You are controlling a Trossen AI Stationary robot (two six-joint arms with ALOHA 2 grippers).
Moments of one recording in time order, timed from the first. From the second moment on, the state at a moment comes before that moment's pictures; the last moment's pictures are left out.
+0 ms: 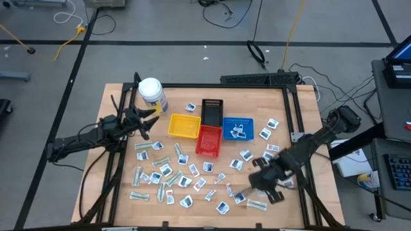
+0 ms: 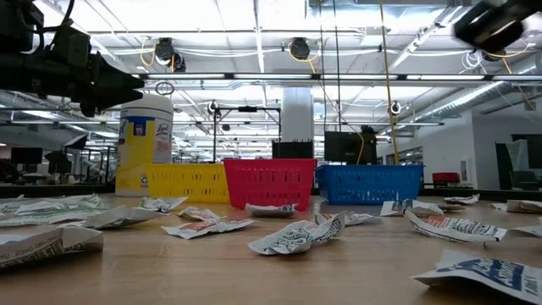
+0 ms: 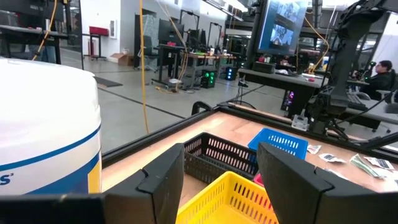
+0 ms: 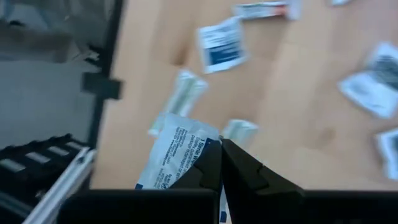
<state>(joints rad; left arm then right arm) 0.26 0.02 0.02 0.06 -0.22 -0.14 0.56 1.44 1.13 -0.91 -0.18 0.36</state>
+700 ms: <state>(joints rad) 0.26 0.02 0.02 0.06 -0.22 -0.14 -0.27 1.44 1.13 -0.98 -0.02 0.02</state>
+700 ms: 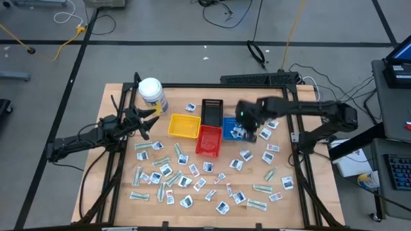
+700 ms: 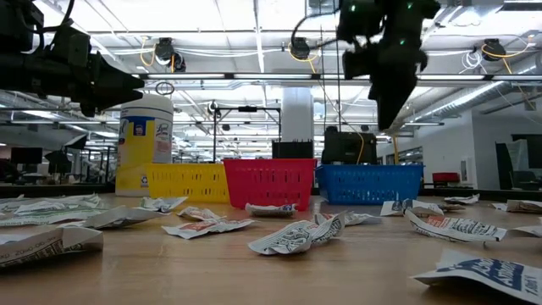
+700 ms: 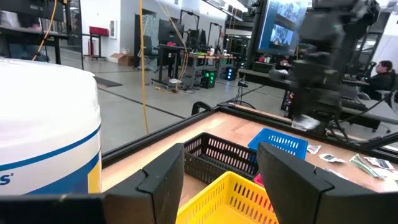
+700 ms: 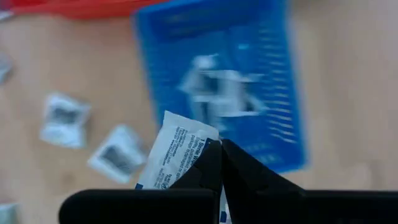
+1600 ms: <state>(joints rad) 0.26 0.02 0.02 0.06 -0.22 -0.14 -0.32 1.66 1.04 -0.70 -0.03 0.02</state>
